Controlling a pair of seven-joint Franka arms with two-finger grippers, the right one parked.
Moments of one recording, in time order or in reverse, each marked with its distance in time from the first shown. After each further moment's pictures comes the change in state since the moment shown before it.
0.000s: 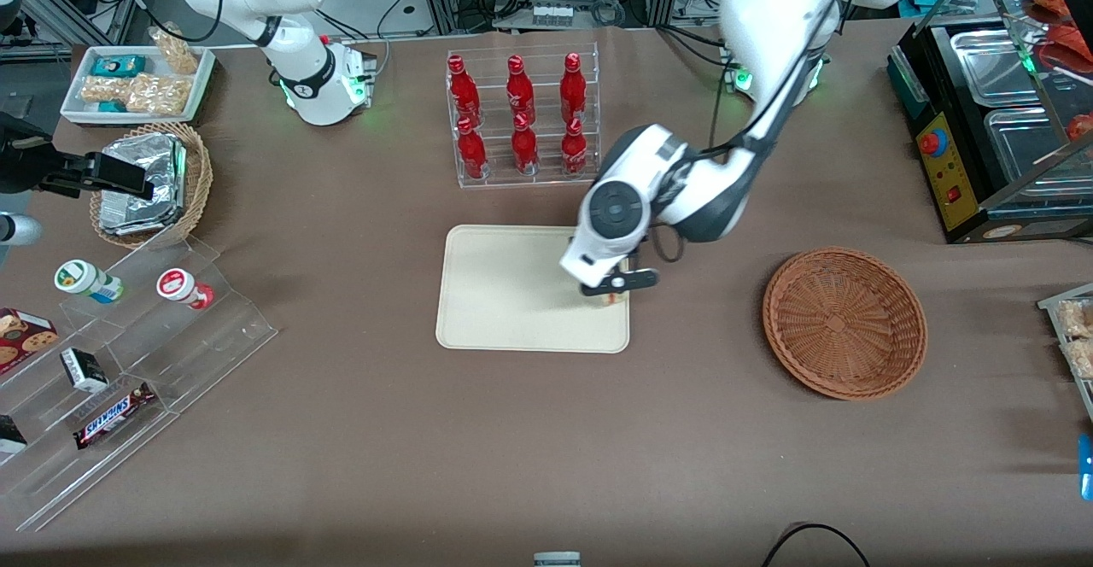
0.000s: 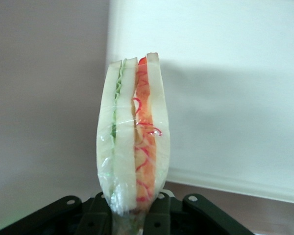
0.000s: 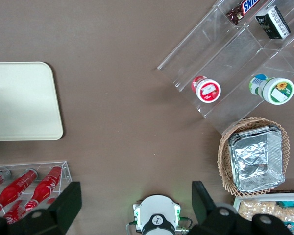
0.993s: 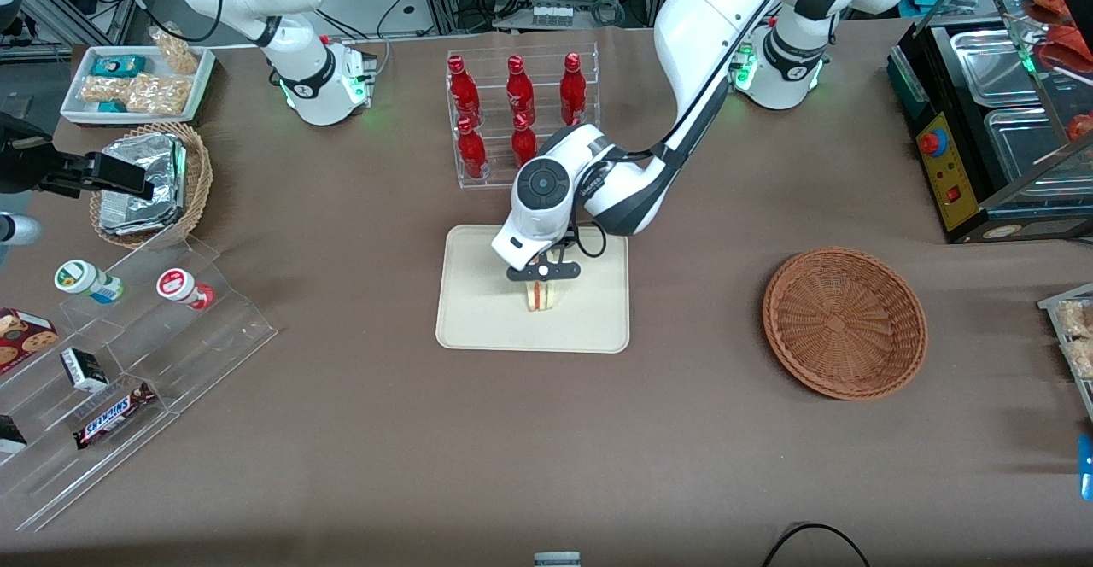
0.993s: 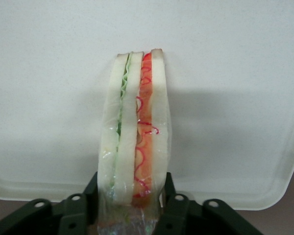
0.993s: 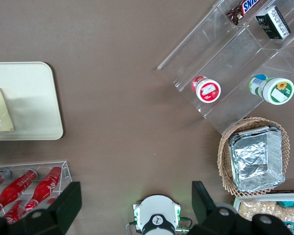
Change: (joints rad) arm -0.133 0.110 0.001 0.058 0.000 0.226 -0.060
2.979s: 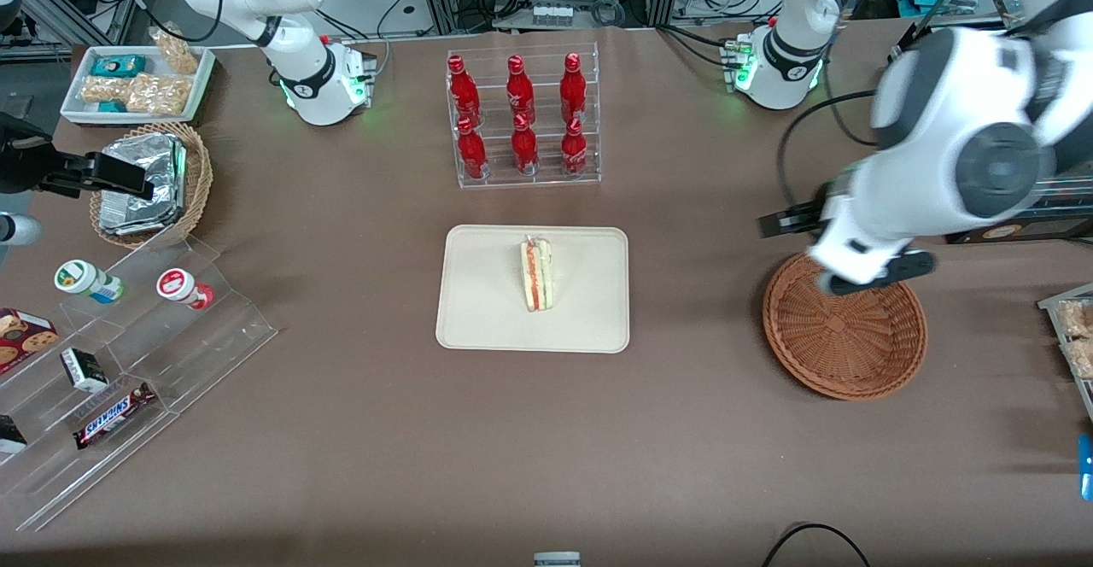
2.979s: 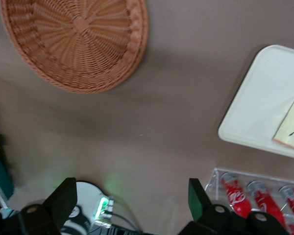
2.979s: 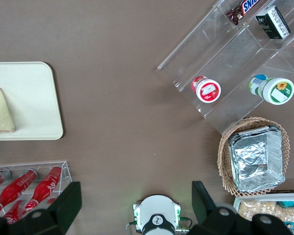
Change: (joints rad) arm 0.608 -0.477 0.042 0.051 0.005 -0.839 0.430
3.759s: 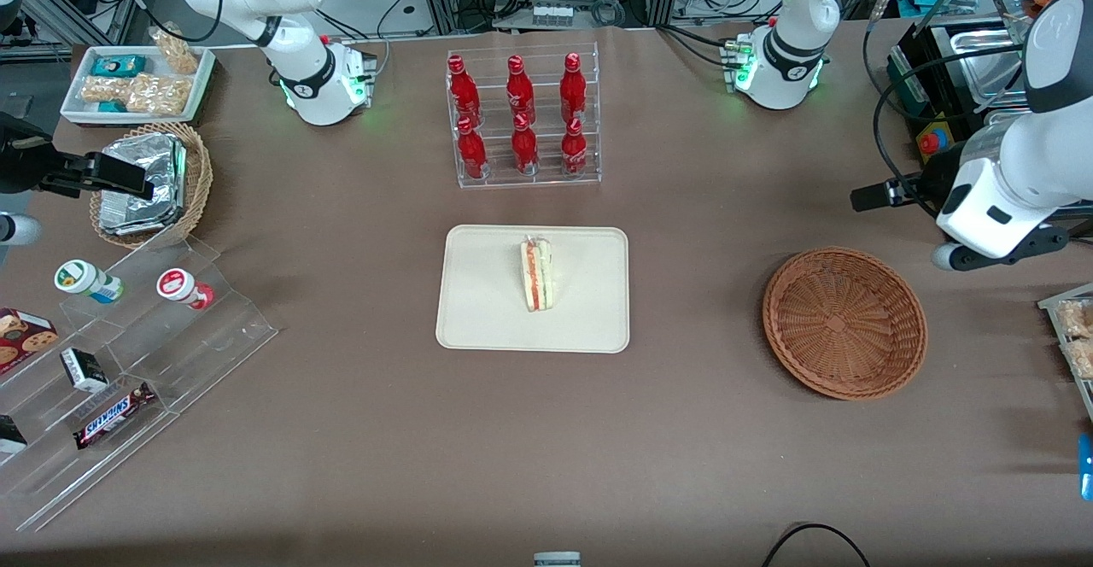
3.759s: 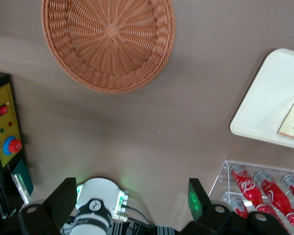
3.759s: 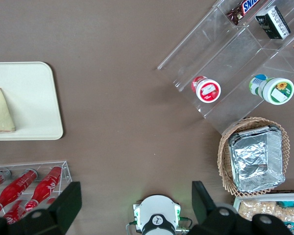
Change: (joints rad) arm 0.123 -0.046 -0.006 0.046 -0.001 -0.057 0.103
